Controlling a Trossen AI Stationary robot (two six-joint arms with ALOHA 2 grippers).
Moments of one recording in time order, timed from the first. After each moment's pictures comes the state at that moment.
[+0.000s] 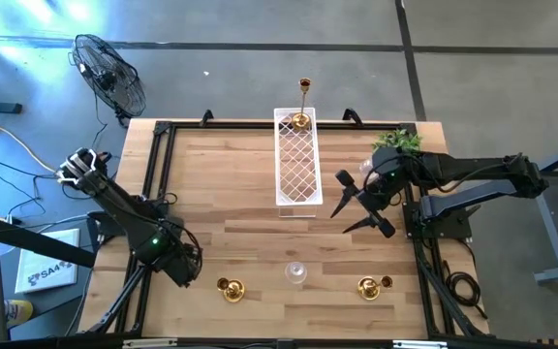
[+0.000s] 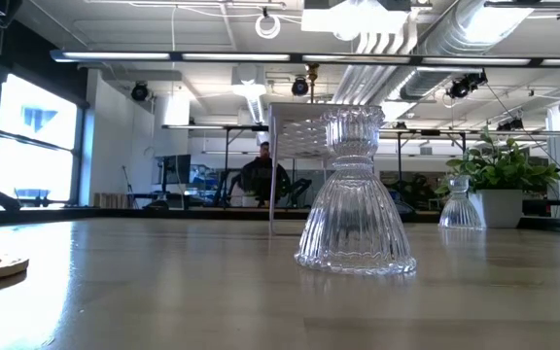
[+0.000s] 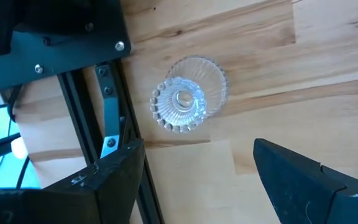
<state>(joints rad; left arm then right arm) -0.75 1.40 1.13 -1.44 0.01 -2.10 0.00 1.05 1.00 -0.41 -0.56 -0.38</state>
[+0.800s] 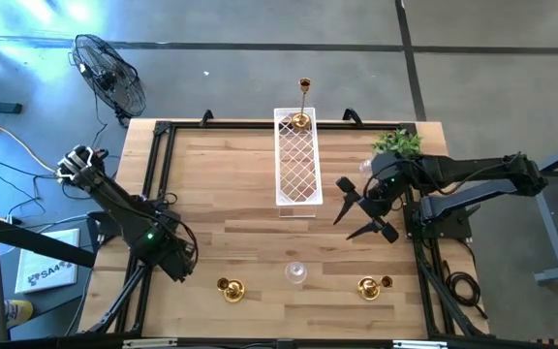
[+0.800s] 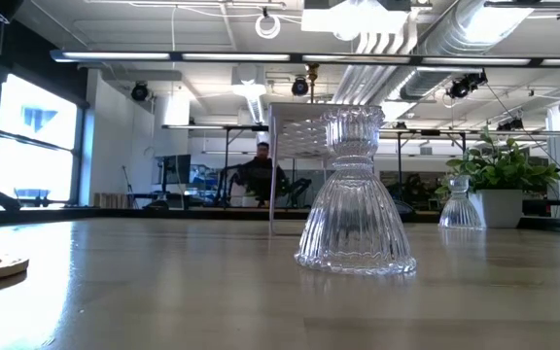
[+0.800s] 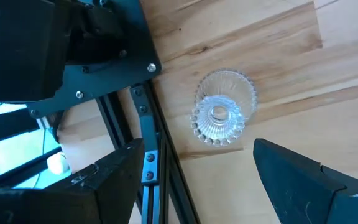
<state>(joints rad) -0.75 1.35 1.13 -1.56 0.01 -1.99 0.05 1.05 1.00 -0.44 -0.56 -0.38</state>
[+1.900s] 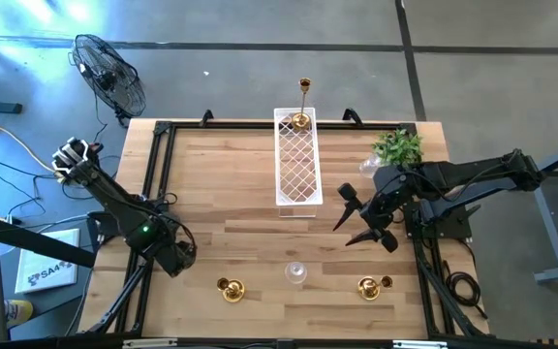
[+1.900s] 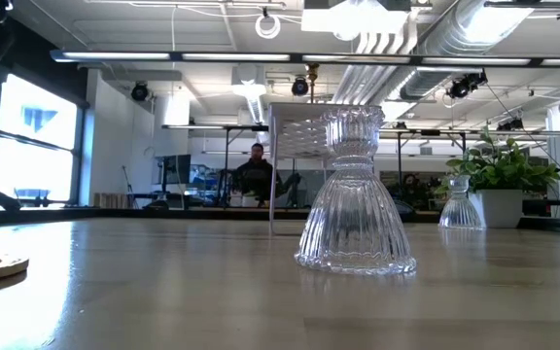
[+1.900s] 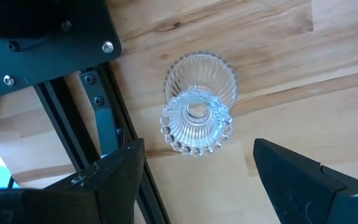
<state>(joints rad) -0.75 1.22 0.91 -1.28 0.03 -2.04 0.16 1.05 1.00 -0.44 -0.39 -0.40</state>
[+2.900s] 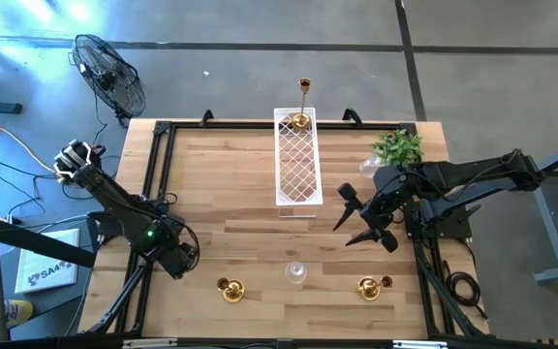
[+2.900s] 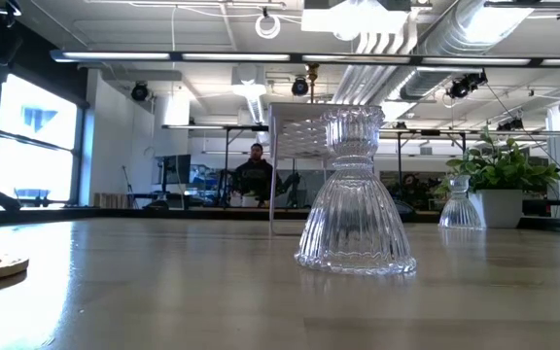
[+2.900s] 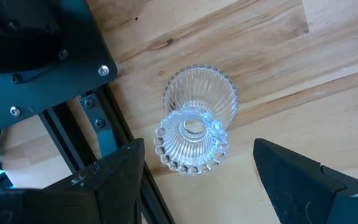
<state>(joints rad) -0.75 1.27 0.91 -1.28 0.00 -1.94 0.16 1.05 1.00 -0.44 -0.39 -0.40</state>
